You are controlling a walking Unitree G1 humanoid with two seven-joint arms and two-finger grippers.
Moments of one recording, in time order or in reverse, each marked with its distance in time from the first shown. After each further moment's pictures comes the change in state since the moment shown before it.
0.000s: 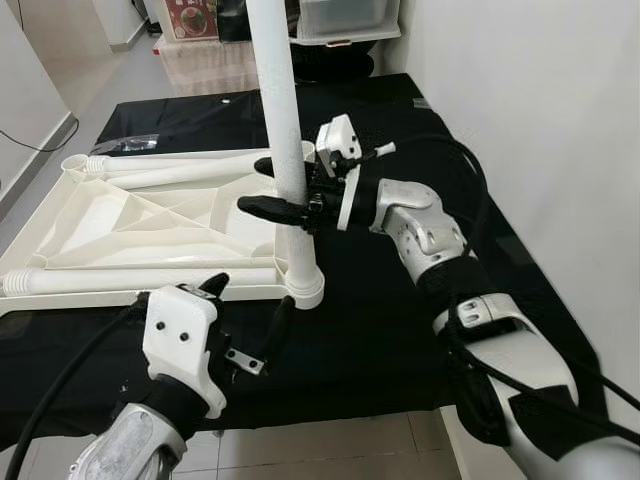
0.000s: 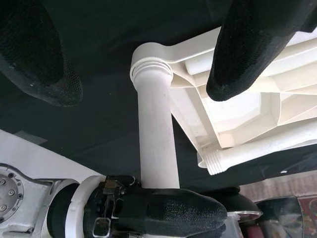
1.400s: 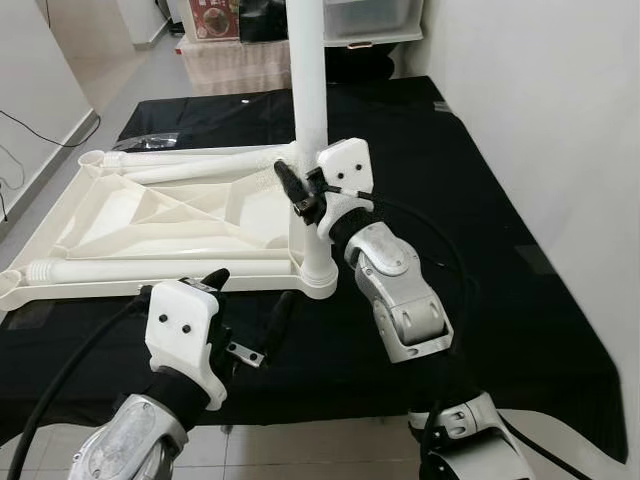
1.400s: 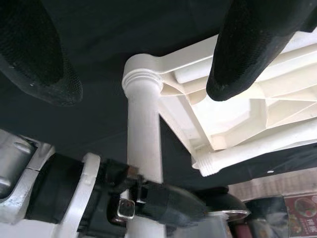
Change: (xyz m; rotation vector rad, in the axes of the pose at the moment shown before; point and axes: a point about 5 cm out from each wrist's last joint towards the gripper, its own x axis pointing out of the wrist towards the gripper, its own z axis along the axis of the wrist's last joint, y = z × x) left arm 0.006 0.003 -0.001 0.007 0.001 -0.005; right arm 0.008 0.040 -0.010 -0.110 -0.031 -0.709
